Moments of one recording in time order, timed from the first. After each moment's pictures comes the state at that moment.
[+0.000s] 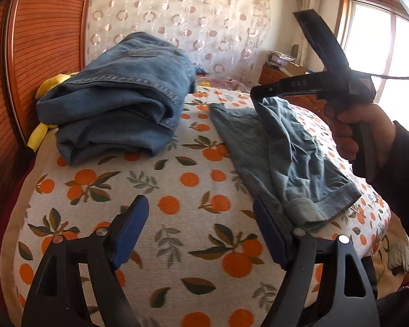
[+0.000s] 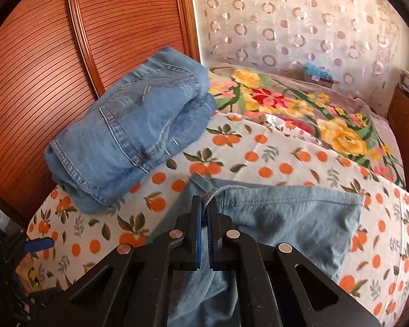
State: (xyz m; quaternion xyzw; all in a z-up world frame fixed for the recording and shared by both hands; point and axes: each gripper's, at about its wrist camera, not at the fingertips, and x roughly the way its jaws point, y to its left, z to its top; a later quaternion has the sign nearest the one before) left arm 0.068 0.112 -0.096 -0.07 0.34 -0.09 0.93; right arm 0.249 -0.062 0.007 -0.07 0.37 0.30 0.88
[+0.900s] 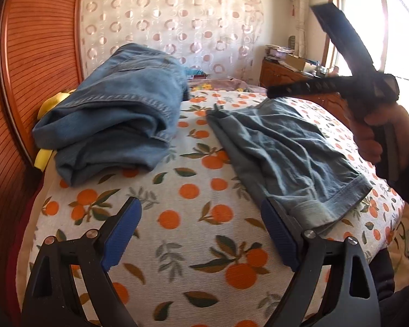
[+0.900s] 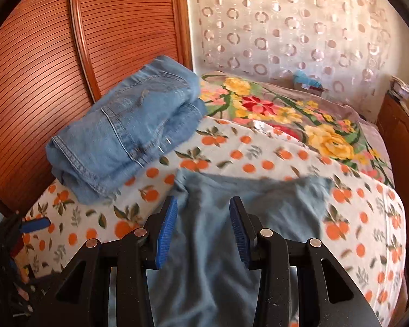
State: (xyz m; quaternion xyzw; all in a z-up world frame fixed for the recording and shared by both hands) left arm 0.074 0.092 -0.089 -0.01 0.33 -0.08 0.94; right arm 0.210 -0.081 0.001 -0.08 0.35 0.27 0.90
